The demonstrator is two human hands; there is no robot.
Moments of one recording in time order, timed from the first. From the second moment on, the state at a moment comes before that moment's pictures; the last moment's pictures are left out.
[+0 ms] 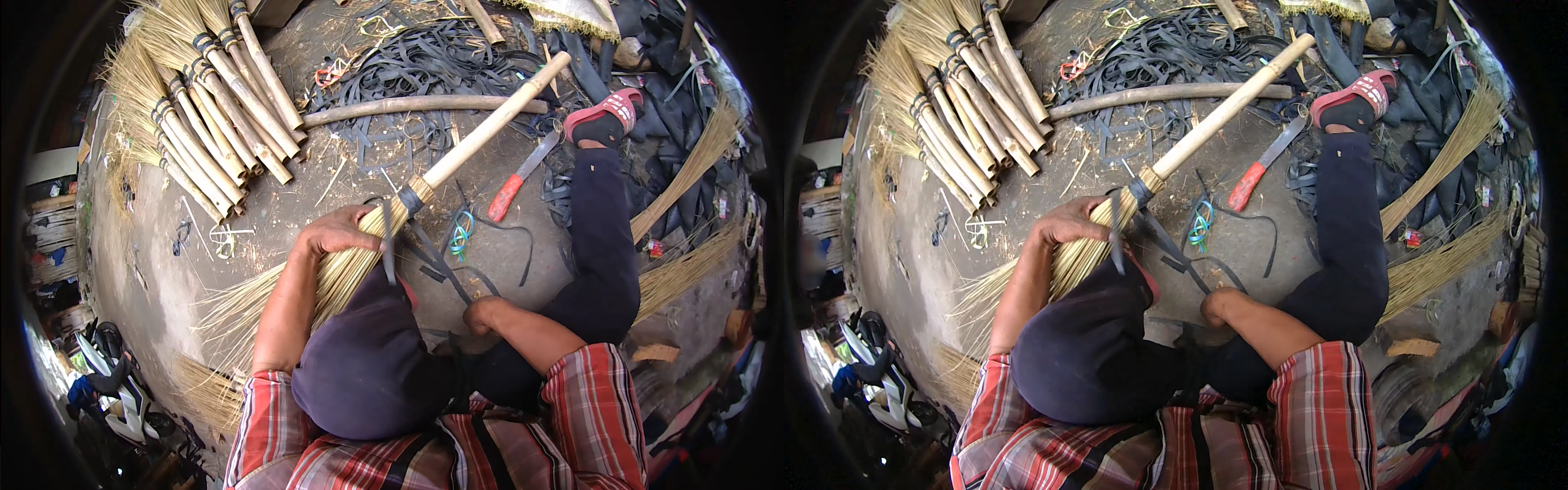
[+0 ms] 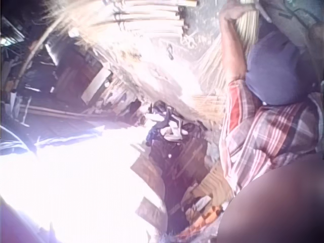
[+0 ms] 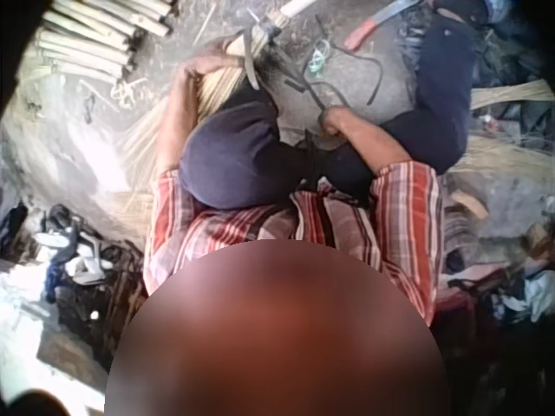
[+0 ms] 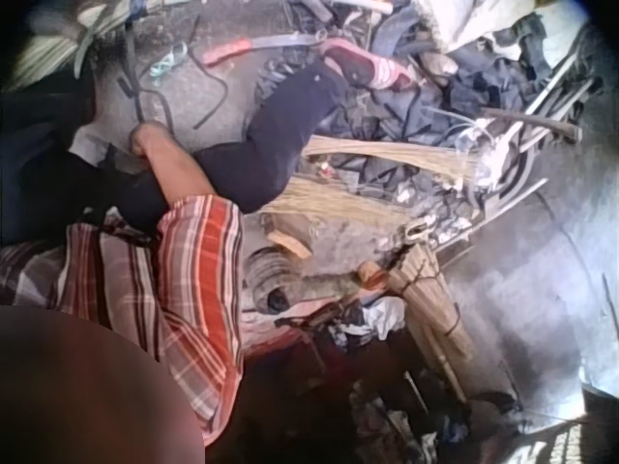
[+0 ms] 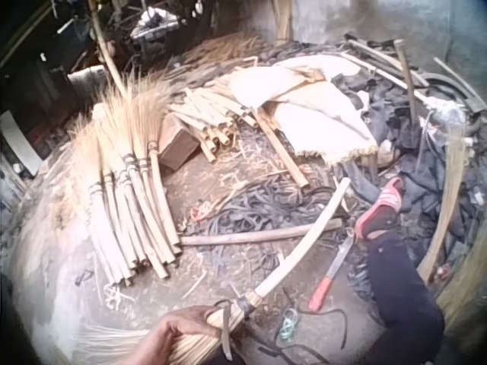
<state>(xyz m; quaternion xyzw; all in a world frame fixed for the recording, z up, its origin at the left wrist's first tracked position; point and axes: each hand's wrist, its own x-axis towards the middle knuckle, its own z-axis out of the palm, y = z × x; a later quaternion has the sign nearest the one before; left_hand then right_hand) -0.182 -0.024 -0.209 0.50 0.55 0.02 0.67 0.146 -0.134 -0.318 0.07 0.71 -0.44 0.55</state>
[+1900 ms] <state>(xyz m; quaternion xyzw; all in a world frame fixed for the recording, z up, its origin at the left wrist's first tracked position) -0.113 -0.082 -0.270 0.56 0.77 -0.03 0.30 0.013 -0.031 -0.259 0.61 0.52 -0.59 -0.11</state>
